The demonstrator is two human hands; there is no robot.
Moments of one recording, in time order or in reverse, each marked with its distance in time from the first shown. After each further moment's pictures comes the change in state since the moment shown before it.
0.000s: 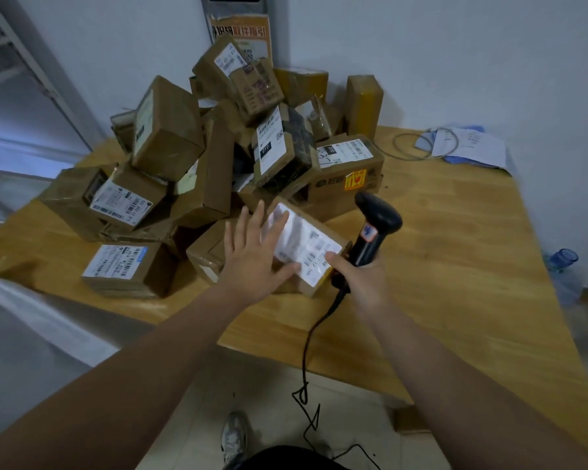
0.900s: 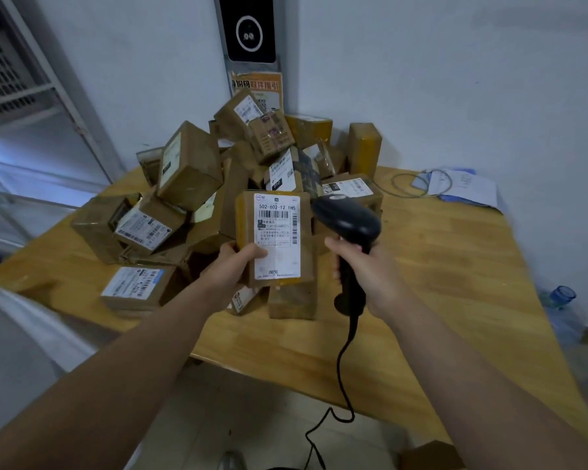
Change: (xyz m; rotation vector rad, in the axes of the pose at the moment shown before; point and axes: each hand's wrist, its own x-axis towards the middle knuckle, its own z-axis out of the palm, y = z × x) left_hand 0.001 -0.019 -0.059 -1.296 -0.112 -0.665; right_hand -0.046 -0.098 0.018 -0.129 -0.287 -0.158
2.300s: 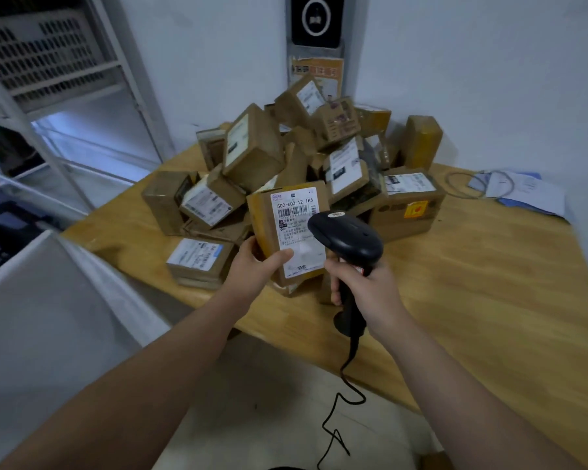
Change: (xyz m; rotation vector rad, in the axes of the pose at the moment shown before) left_hand -0.030 -0.039 -0.070 0.107 0.202 0.244; right_hand -0.032 0.029 0.095 -0.015 -0.122 -0.042
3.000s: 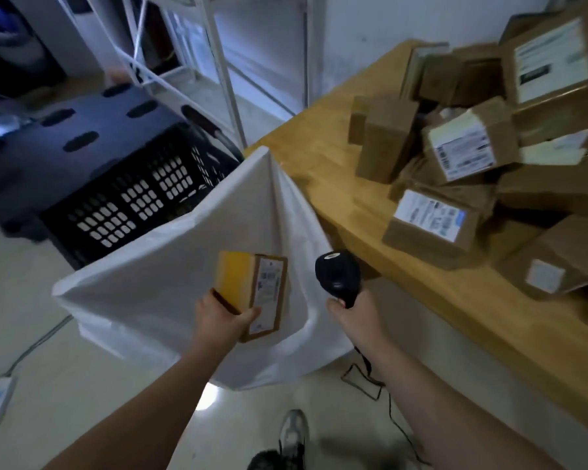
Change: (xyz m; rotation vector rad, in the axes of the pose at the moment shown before) left_hand -0.076 -0.233 -0.391 0.379 0.455 -0.541; right_hand 0.010 0.191 0.364 -0.460 -0.251 0.268
